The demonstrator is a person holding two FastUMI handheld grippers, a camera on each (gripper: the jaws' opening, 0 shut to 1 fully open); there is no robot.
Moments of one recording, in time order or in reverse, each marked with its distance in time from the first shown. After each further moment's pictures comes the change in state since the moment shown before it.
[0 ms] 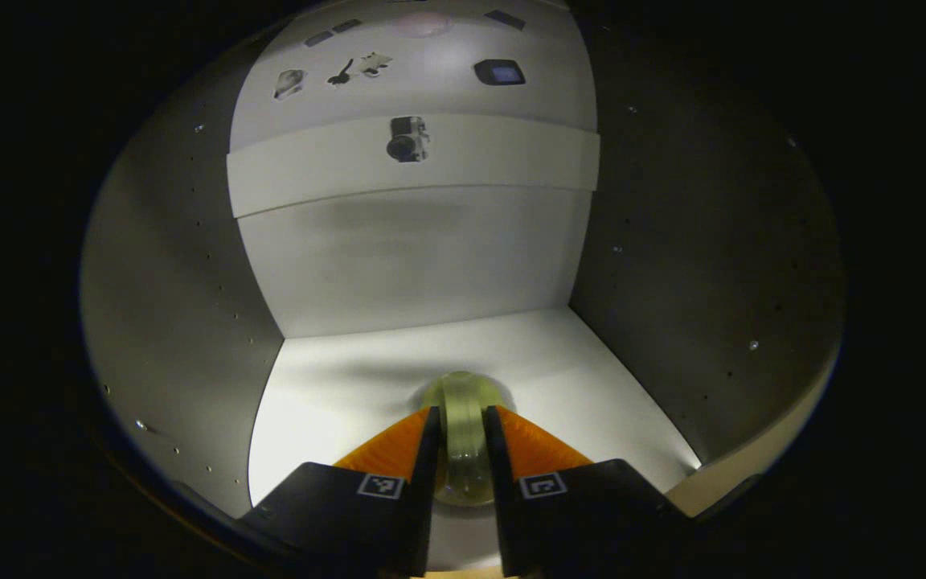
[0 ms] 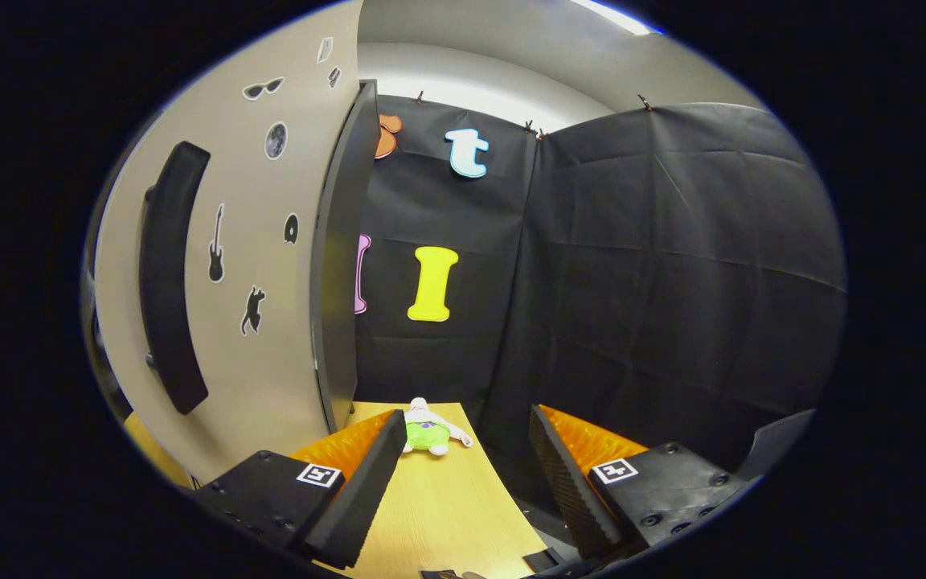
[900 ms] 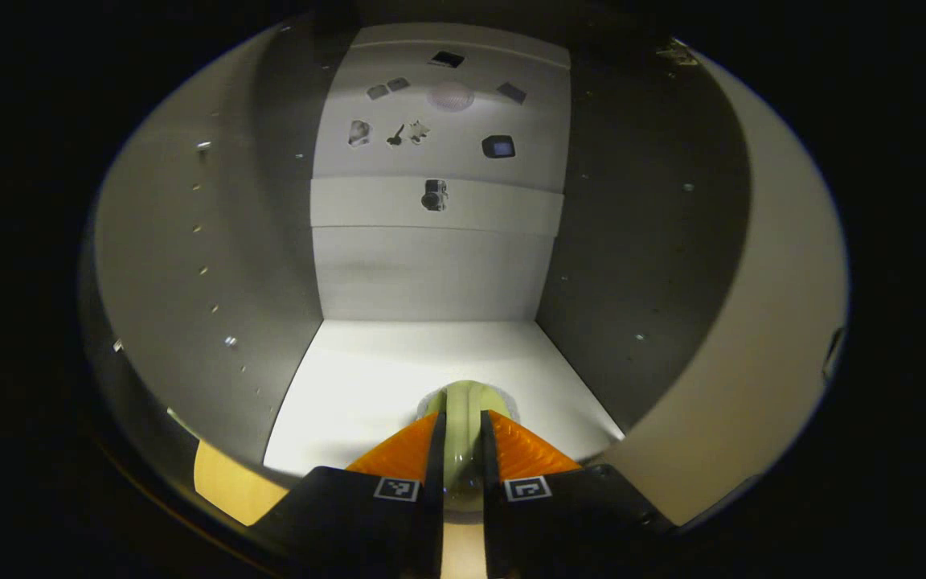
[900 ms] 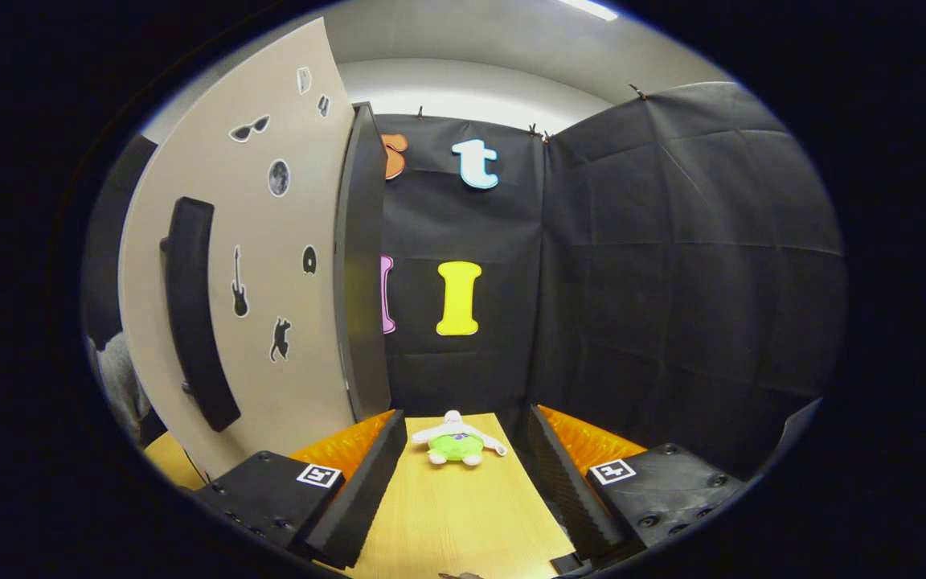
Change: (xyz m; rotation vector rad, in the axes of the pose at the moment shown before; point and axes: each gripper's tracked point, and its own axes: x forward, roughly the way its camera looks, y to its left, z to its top) left arm -0.157 -0.024 -0.041 -0.109 -0.109 -0.043; right arm -0.005 0.009 0.016 0.107 -0.048 0.130
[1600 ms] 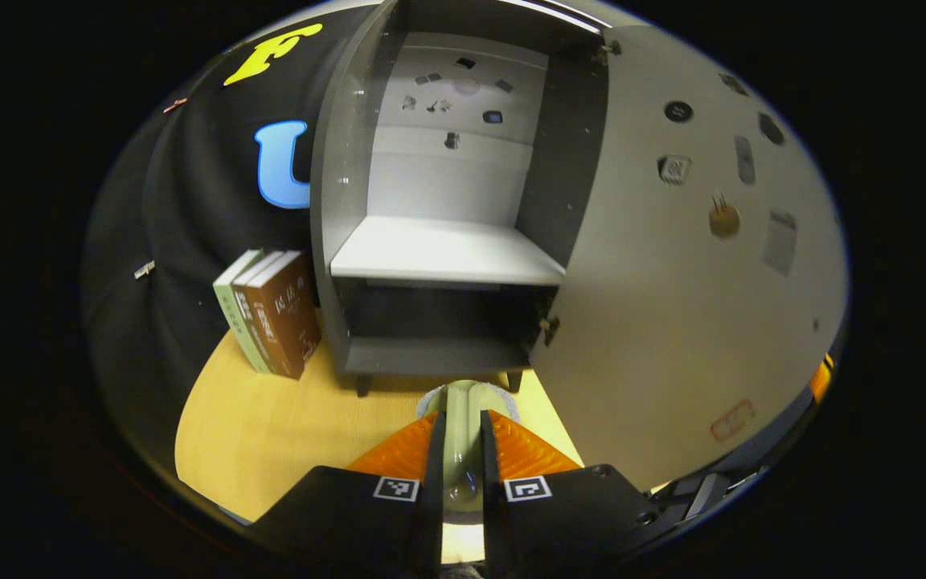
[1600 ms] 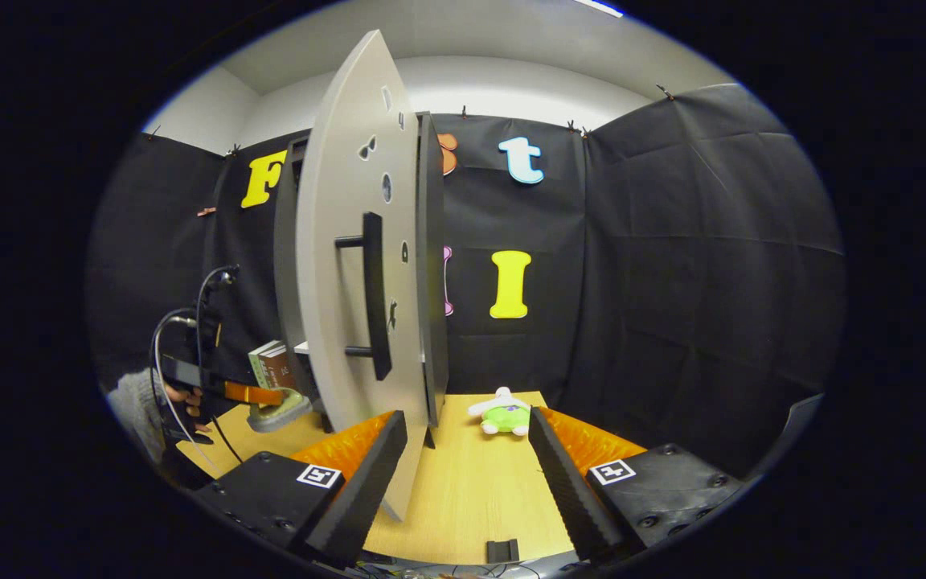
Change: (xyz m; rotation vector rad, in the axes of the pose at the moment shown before) left arm -0.171 -0.006 -0.213 -0.026 0.118 -0.020; right arm -0.113 0.065 -0.006 0.007 0.076 0.161
